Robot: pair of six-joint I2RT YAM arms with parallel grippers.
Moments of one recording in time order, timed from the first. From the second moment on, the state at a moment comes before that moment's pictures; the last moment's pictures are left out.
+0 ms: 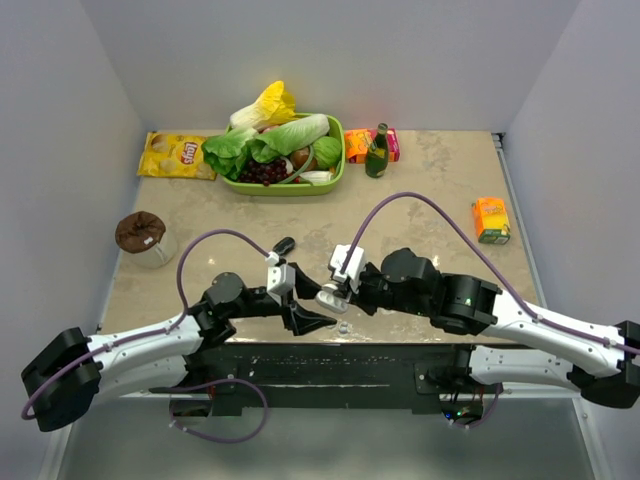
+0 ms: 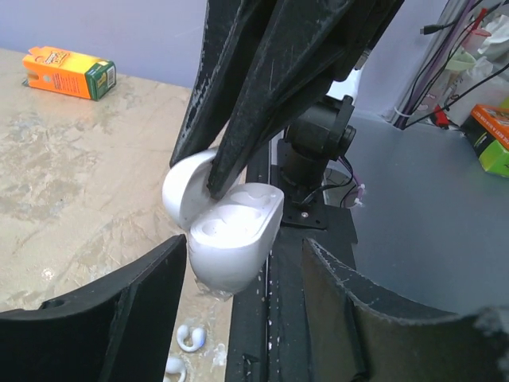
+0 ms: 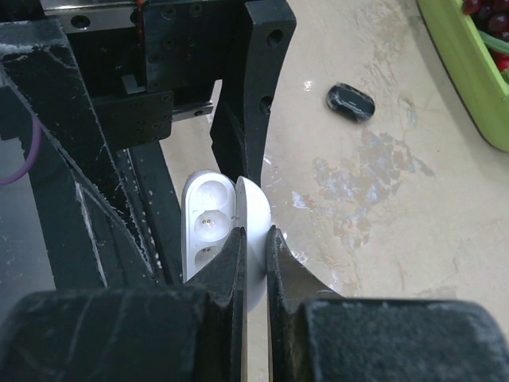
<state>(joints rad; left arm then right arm) -0.92 0.95 0.29 0.77 0.57 -0.25 1.20 0.94 0.98 -0.51 0.08 -0.13</state>
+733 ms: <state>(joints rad) -0.92 0.94 0.29 0.78 0.58 -0.26 1.20 0.96 0.99 -0.53 0.03 -0.14</state>
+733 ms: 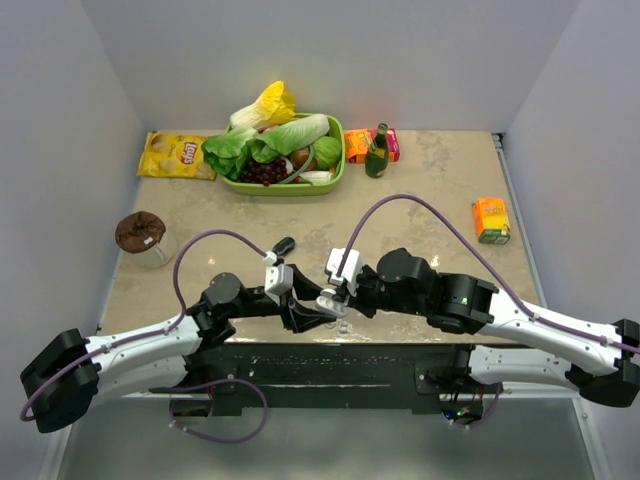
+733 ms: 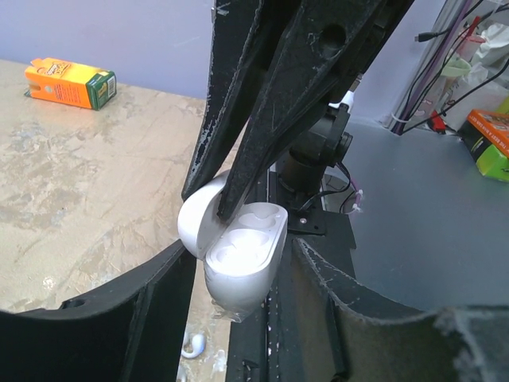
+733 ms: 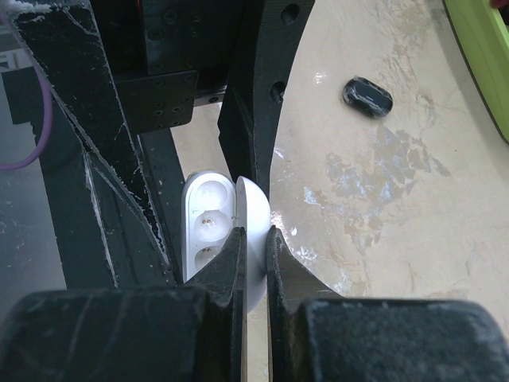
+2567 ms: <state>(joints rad) -0.92 0.92 0.23 0.85 0.53 -0.29 1.20 0.95 0.99 -0.46 0.08 -0.07</state>
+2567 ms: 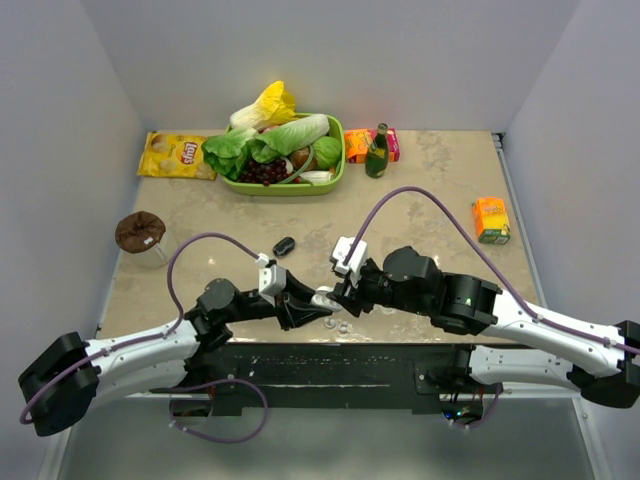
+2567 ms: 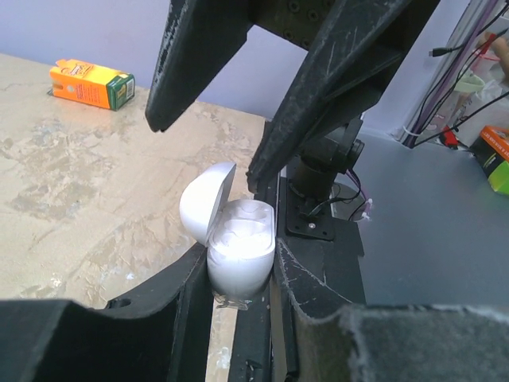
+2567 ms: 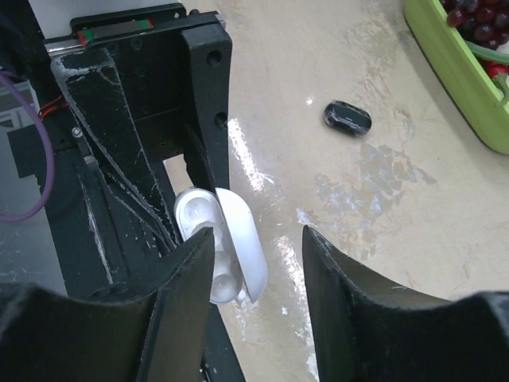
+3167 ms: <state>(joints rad) -0.92 0.58 0.06 0.90 0.30 -0.29 1.17 0.80 0.80 -0.30 0.48 0.25</state>
